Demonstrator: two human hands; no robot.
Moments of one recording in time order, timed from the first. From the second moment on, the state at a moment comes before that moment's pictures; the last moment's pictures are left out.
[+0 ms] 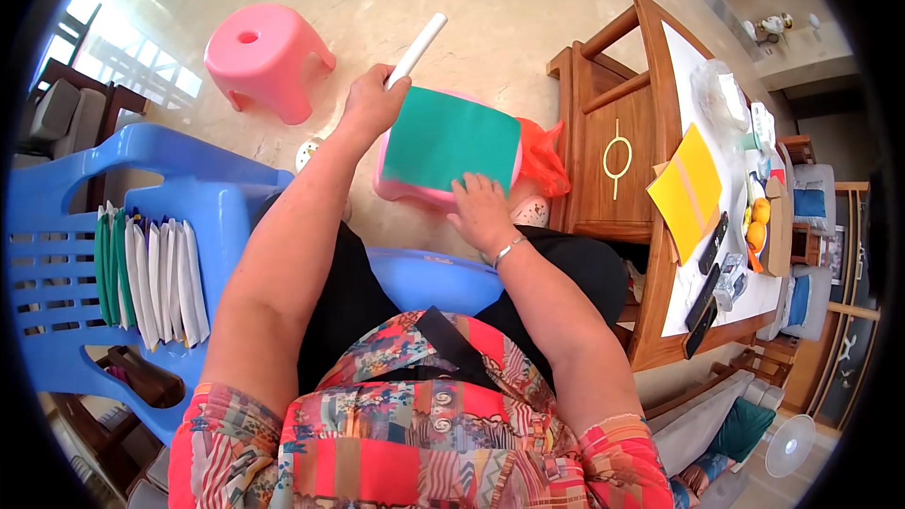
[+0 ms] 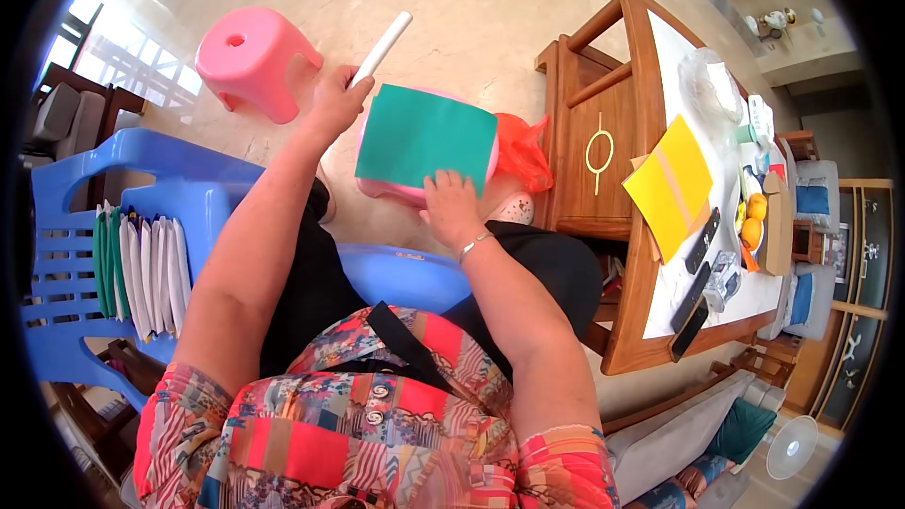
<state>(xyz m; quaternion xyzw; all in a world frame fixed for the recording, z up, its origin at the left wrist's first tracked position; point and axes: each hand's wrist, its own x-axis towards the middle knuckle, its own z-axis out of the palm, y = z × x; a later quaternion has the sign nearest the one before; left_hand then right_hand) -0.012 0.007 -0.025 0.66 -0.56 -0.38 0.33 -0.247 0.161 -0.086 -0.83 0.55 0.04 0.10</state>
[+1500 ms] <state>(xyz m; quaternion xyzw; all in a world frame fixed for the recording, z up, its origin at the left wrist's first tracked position) -0.025 0.041 -0.096 0.58 -0.76 -0.29 -0.08 -0.260 0.106 -0.115 -0.73 0.63 -0.23 0.16</state>
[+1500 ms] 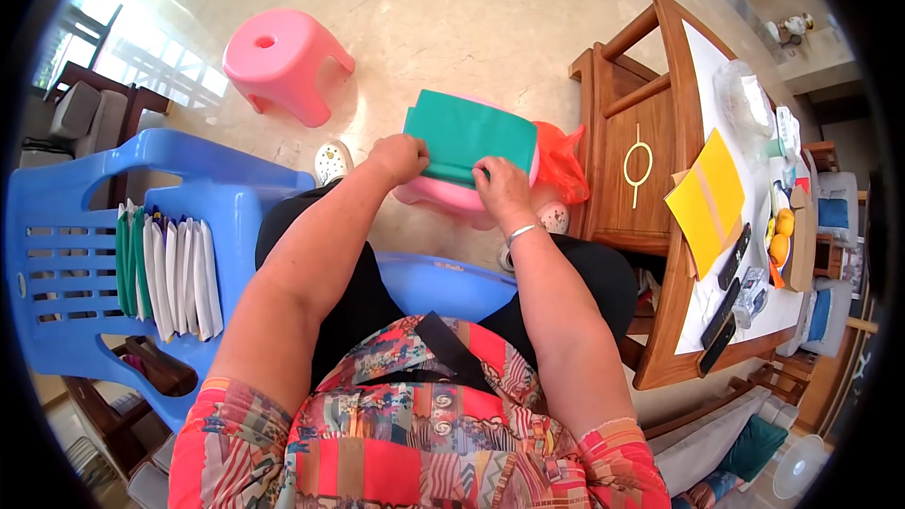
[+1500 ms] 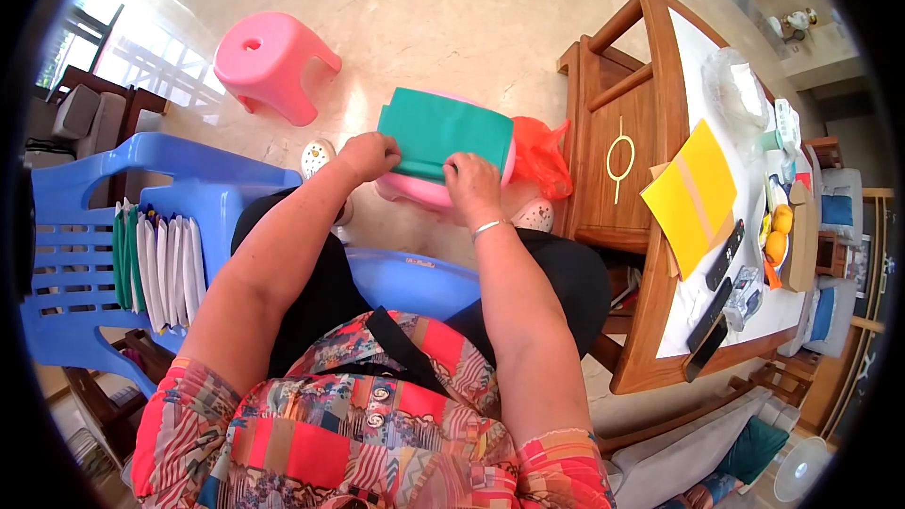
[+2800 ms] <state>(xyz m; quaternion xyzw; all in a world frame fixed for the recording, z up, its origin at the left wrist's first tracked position) 0.019 0.007 -0.109 0.69 -0.58 -0.41 -0.14 -0.266 0.099 -0.096 -0.62 0.73 -0.10 0.25</state>
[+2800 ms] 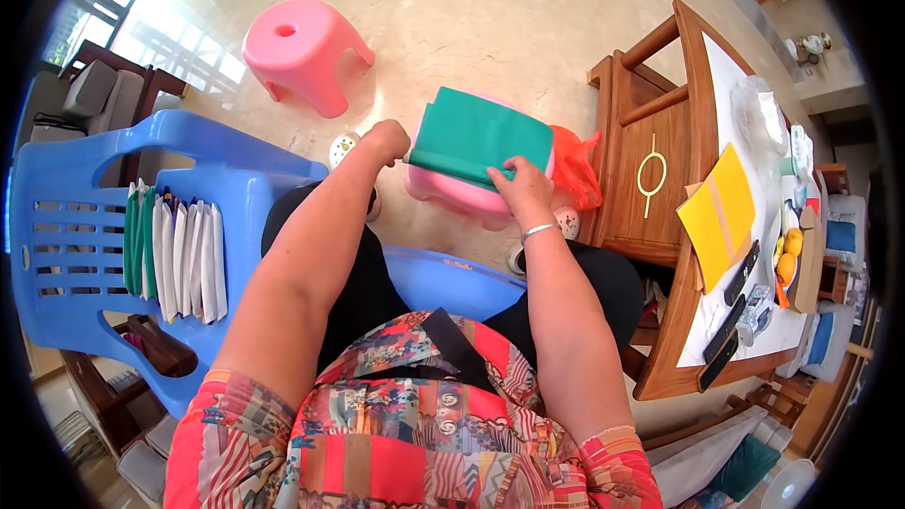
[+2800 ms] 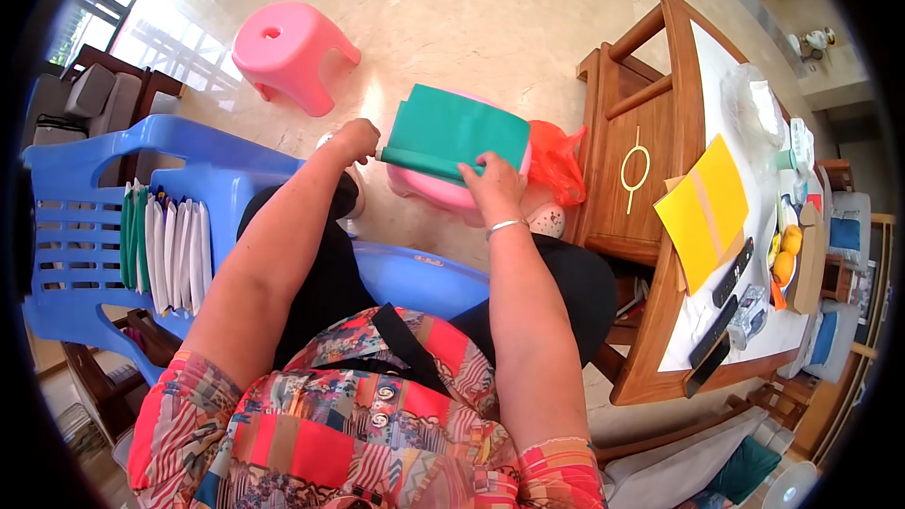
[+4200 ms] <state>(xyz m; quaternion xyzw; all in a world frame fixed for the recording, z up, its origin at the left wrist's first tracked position) -0.033 0.066 -0.117 0.43 -0.90 -0.06 0.07 -0.271 0.116 -0.094 -0.77 0.62 -0.08 0.13</state>
